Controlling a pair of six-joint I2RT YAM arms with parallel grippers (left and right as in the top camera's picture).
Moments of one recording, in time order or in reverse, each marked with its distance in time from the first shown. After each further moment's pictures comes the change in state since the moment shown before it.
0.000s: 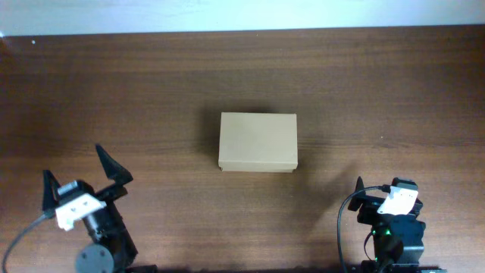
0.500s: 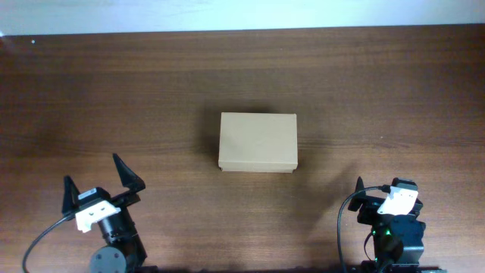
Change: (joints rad) left arm -0.050 -0.142 -0.183 0.019 -0.004 0.000; right arm 0.000 -0.001 0.000 0.001 0.000 0.000
